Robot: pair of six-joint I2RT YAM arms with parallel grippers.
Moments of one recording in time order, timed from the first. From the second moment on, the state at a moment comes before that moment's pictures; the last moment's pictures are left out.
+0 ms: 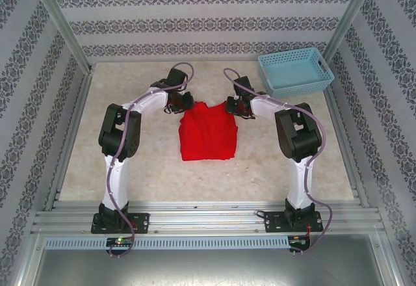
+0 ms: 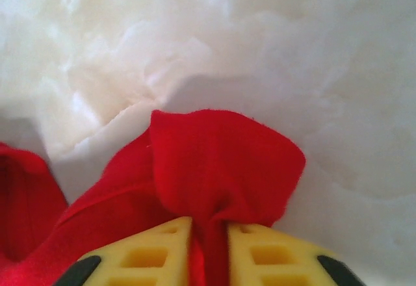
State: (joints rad) left arm -0.33 2.16 1.68 -0.56 0.23 -0.61; right arm 0.34 2.09 1.41 -0.31 -0.11 0.53
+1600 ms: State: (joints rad) left arm -0.26 1.78 1.02 -0.21 0.20 -0.68; right arm 0.46 2.12 1.45 -0.35 -0.08 0.54
